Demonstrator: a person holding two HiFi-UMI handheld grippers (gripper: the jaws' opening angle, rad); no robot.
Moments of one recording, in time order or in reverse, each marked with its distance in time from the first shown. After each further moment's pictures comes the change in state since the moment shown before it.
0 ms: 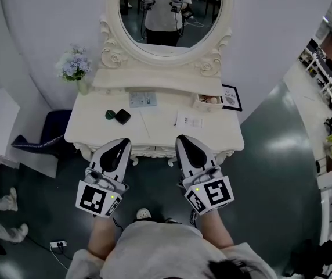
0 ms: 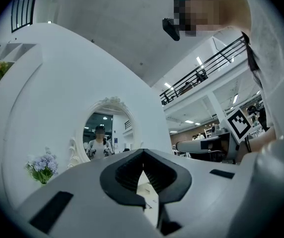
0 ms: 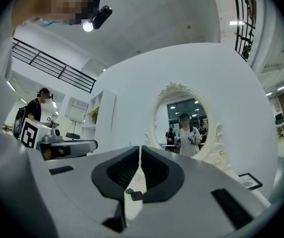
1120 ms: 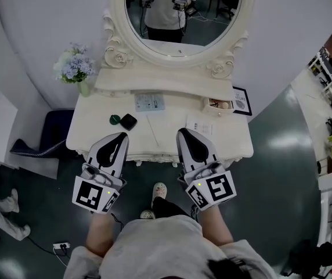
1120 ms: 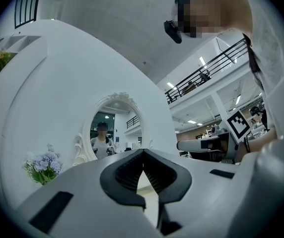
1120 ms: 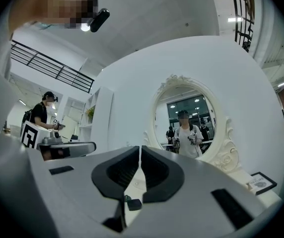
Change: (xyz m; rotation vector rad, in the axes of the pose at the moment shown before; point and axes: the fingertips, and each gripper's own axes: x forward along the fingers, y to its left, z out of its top) left arm 0.030 0.076 -0.026 -0.019 0.004 0.013; right arm 0.081 -0.012 -0.019 0.019 -0.001 0.004
